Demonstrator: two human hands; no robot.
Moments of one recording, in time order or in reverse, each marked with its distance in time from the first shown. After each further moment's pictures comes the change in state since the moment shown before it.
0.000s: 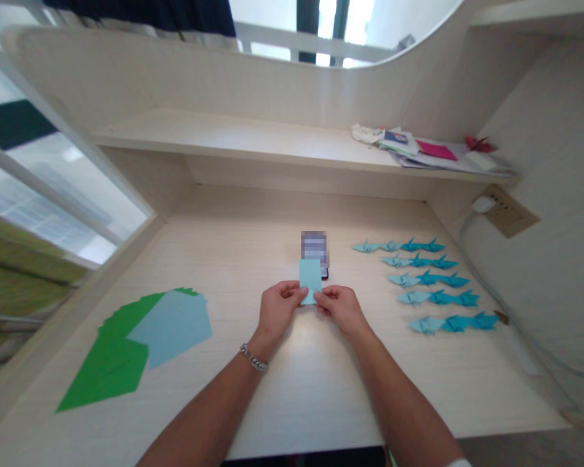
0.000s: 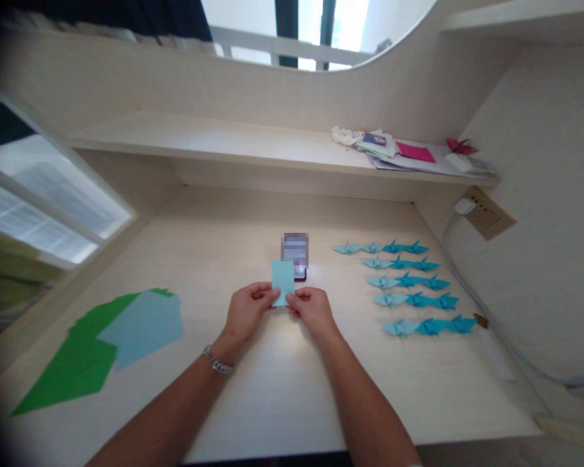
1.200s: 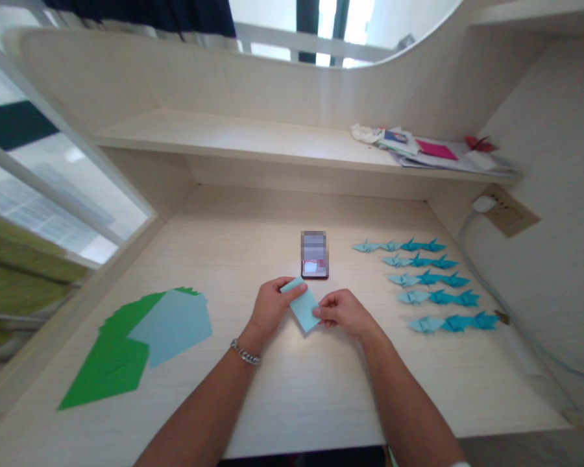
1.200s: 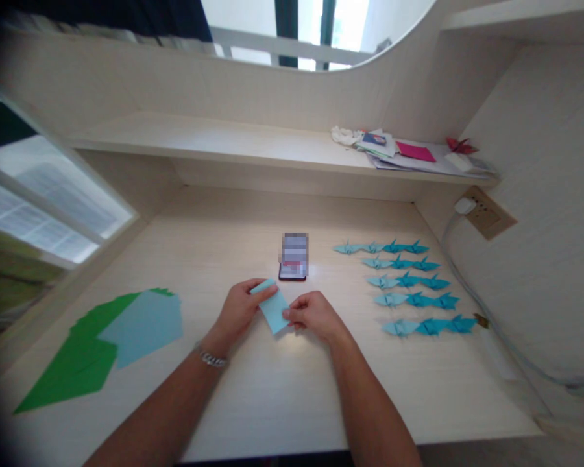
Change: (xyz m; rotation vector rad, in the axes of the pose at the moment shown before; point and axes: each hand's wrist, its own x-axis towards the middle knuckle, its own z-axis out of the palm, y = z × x) left_hand 0.006 0.014 -0.014 0.037 -0.090 0.044; right_hand -0.014 -0.015 -0.014 -0.208 -0.260 0.103
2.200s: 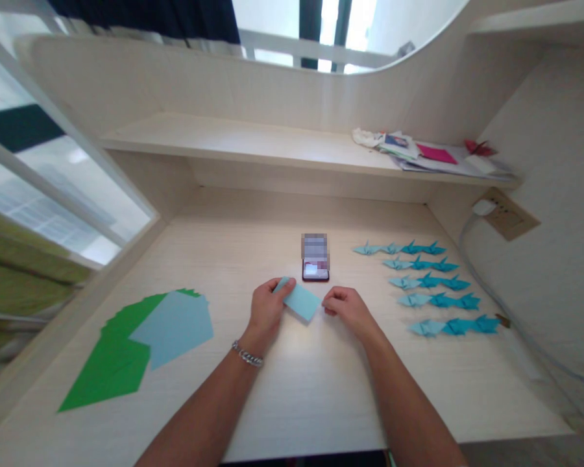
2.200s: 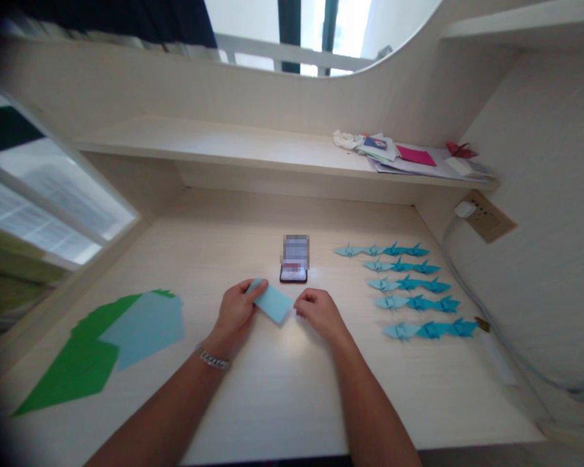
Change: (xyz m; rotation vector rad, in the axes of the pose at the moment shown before) left_hand 0.007 -0.011 -0.003 -0.077 0.186 -0.022; right_hand 0.011 0.004 -0.011 -0.150 0.186 -0.157
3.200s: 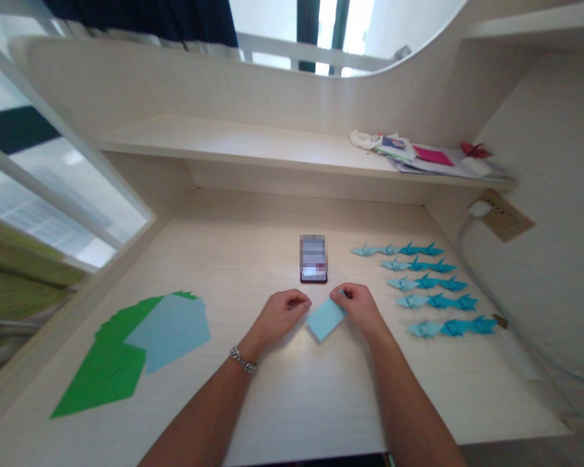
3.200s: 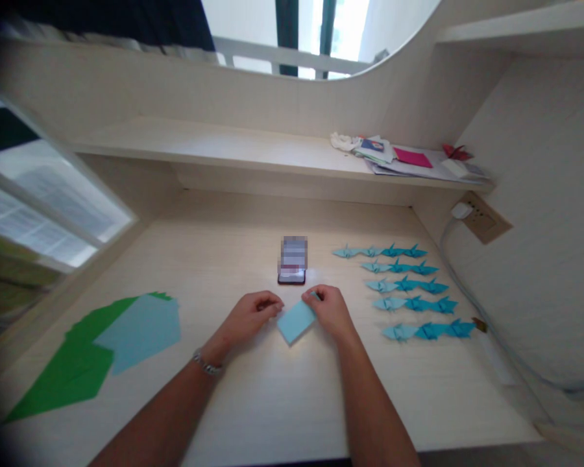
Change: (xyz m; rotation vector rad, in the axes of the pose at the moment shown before) left_hand -0.013 0.010 -0.001 0.618 -0.508 0.246; right_hand 0.002 0.007 -0.021 -0.031 0.126 -0.091
